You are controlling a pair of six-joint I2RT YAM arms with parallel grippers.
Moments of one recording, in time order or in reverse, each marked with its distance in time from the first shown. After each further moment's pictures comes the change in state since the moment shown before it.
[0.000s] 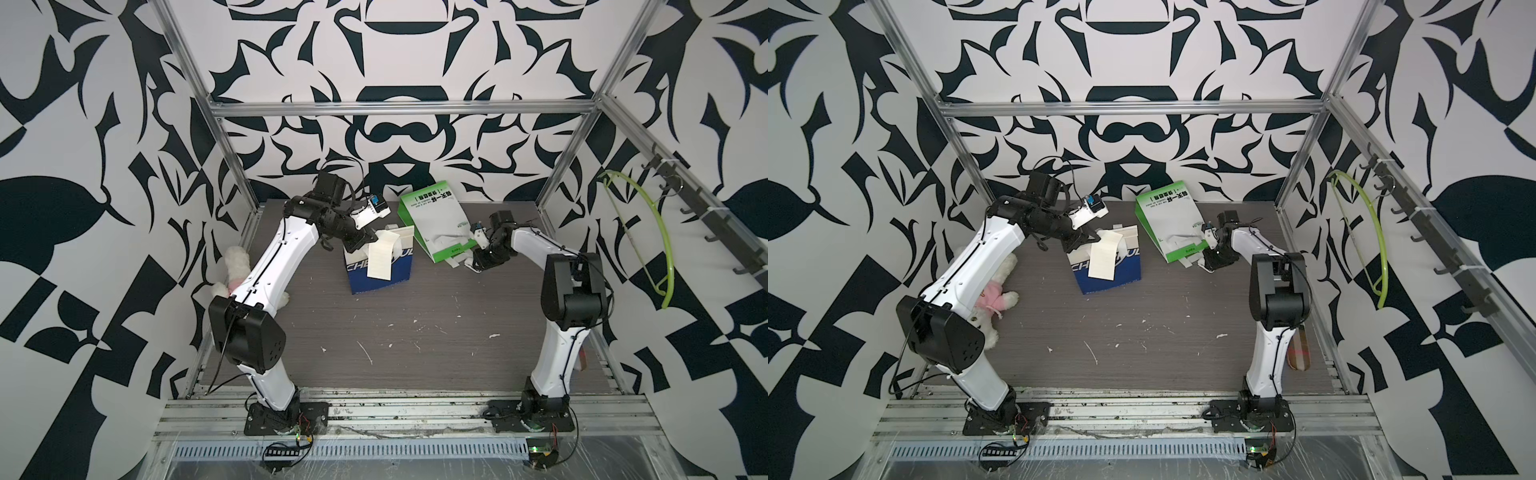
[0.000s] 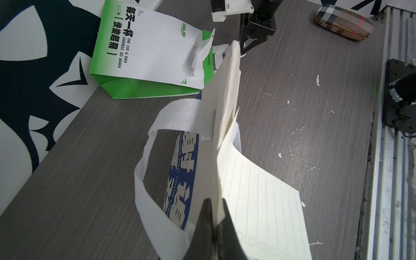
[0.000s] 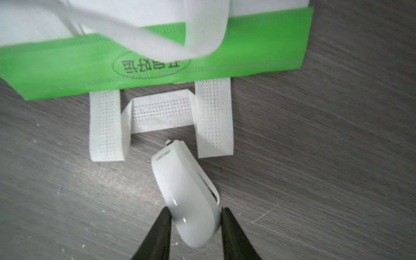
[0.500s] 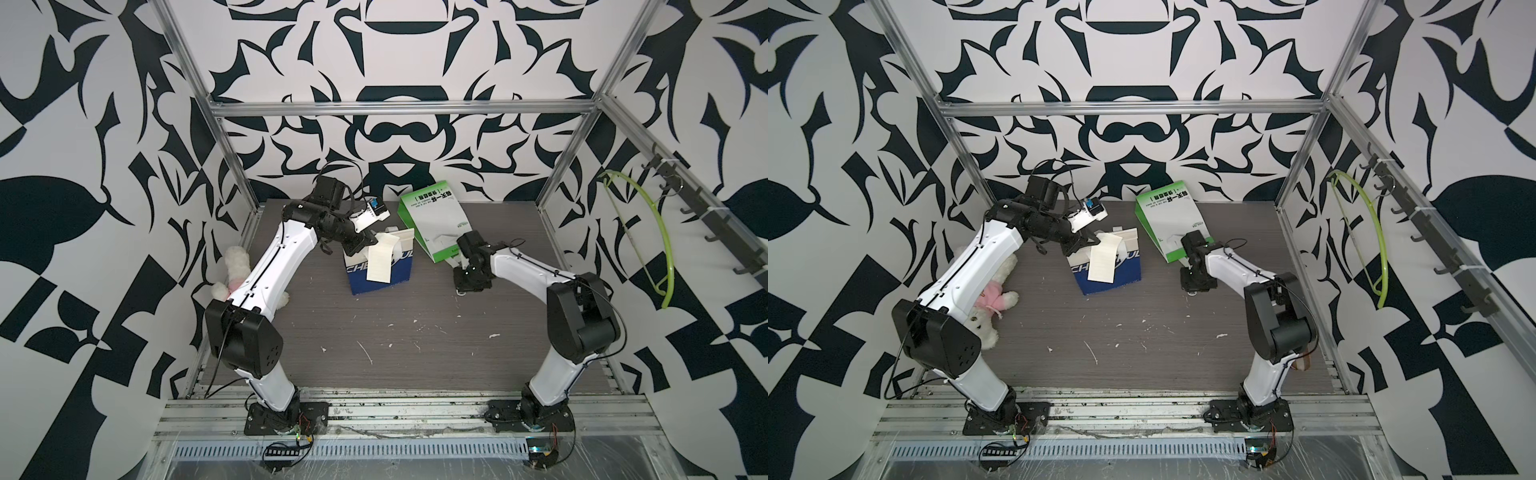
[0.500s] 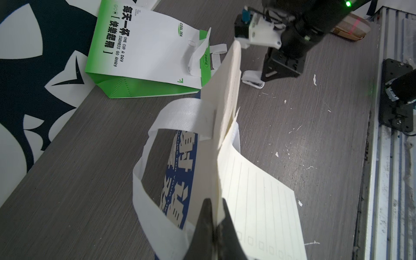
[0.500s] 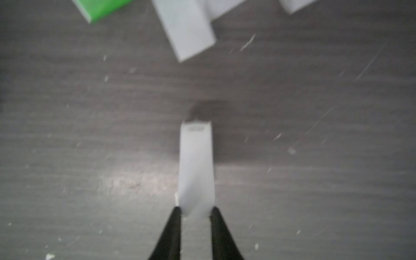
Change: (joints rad) left arm -0.001 -0.034 -0.056 0.026 0.010 -0.005; right arm 0.342 -0.266 -0.298 -0.038 0.209 0.681
